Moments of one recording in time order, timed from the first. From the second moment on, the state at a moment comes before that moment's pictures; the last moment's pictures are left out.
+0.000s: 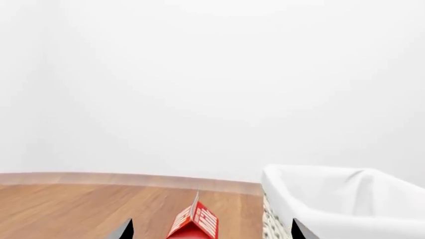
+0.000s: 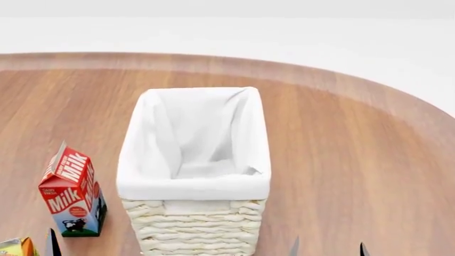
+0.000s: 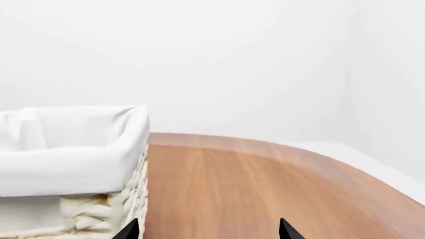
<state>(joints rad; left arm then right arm) 0.12 -0.25 0.16 0.12 -0.17 0.36 -0.32 -0.01 0.24 -0.20 -0.04 0.18 -0.12 0.31</state>
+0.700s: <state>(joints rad) 0.11 -0.26 0.17 0.11 -0.17 0.35 -0.33 0.04 0.29 -0.20 0.01 0.24 -0.11 0.26</state>
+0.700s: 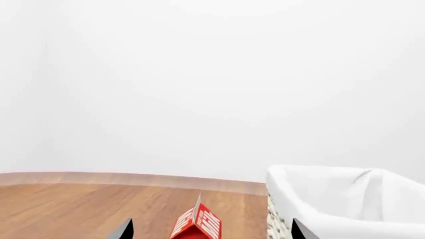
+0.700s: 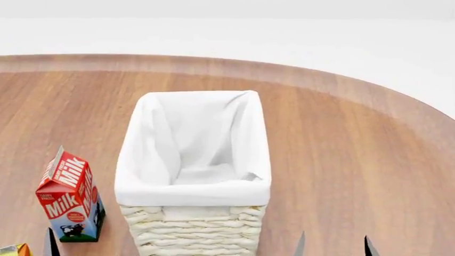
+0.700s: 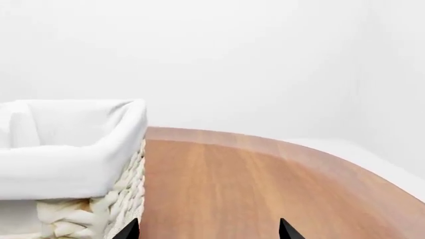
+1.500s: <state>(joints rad) 0.10 -0.27 0.18 0.11 -0.17 0.34 -0.35 0.05 0.57 -0.42 -0.07 0.51 -0.04 -0.41</state>
